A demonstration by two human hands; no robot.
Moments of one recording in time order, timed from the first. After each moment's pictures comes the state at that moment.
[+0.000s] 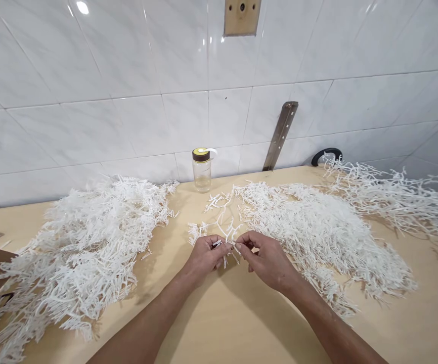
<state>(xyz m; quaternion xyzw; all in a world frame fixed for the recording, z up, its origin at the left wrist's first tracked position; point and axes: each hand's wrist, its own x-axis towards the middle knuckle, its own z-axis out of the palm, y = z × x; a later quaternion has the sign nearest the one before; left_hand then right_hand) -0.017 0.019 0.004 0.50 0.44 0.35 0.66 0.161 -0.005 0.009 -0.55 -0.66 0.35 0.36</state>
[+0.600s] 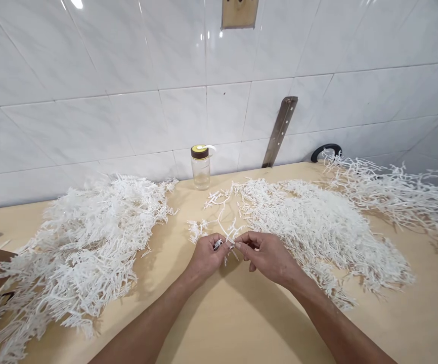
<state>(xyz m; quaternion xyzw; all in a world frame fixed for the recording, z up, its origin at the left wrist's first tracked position) -0.013 0.019 -0.010 0.60 0.48 0.34 0.53 0.163 -0.005 0.018 -0.57 -0.61 0.44 0.33</state>
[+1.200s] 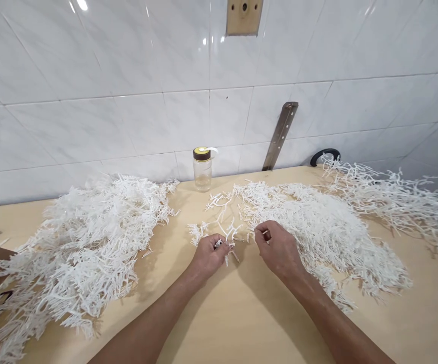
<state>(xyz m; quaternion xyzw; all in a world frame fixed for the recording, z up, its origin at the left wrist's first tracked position) -0.011 0.016 -0.003 0.53 0.48 0.36 0.60 0.182 0.011 -0.013 -0.64 -0.65 0.07 0.40</state>
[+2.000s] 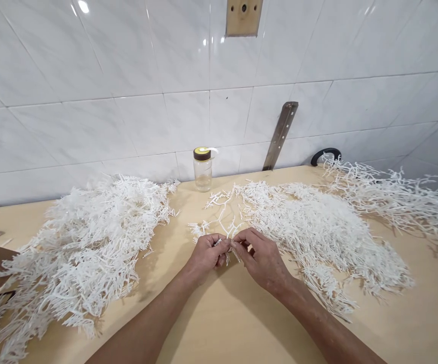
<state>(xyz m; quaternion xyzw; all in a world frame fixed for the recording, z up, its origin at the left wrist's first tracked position) -0.016 0.020 -0.003 0.50 0.44 0.34 0.66 0.149 -0.008 0.001 -0.50 -0.74 0.18 0.41</state>
